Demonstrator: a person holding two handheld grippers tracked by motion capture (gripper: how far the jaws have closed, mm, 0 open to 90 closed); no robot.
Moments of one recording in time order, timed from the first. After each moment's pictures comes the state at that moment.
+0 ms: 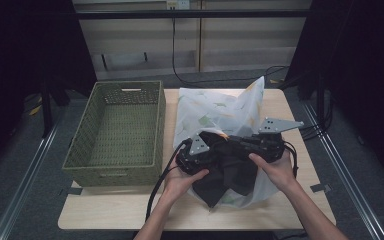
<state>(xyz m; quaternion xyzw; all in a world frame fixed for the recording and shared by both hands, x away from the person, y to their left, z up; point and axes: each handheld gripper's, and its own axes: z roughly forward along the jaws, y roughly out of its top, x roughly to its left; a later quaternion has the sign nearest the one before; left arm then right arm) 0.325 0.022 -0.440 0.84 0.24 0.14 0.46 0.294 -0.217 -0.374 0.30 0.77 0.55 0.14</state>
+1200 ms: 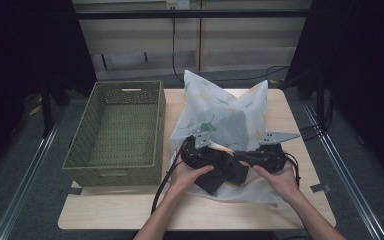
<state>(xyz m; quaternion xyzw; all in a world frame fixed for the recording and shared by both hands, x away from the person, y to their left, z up) 0.355 0.010 -0.480 0.84 0.27 0.13 0.46 0.290 -0.235 -0.424 0.35 0.80 0.49 0.11</state>
